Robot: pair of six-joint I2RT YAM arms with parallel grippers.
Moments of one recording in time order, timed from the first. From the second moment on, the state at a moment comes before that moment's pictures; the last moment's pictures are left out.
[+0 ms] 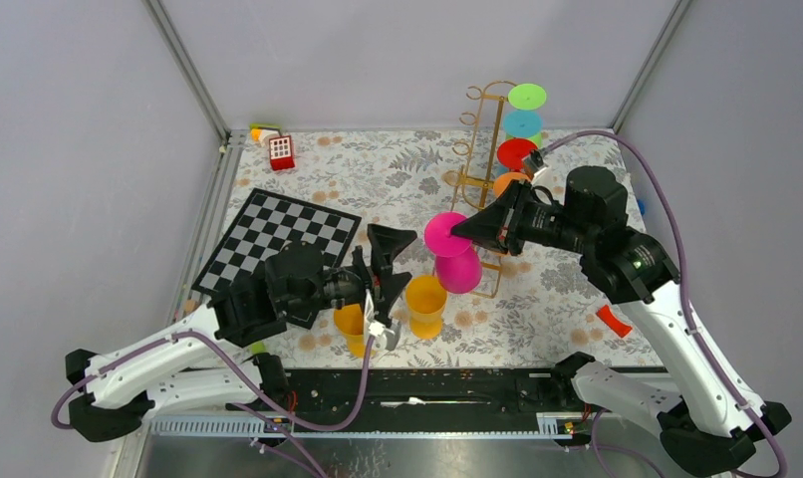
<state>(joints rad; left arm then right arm) -1.11 0.86 0.99 -0.32 0.19 1.31 0.56 0.98 1.30 -0.63 -0.52 1.16</state>
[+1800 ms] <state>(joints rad) -0.56 1.10 1.09 -0.09 0.82 -1.12 0.56 0.93 1.33 -0.74 -0.47 0.93</state>
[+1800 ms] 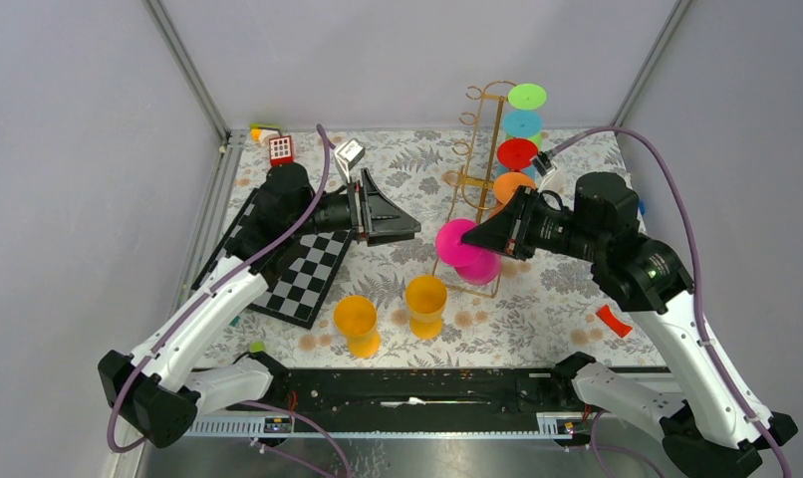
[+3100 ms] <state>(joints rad) -0.65 1.20 1.10 0.13 0.89 -1.25 0.56 1.00 1.36 -0.66 -0.51 0.93</state>
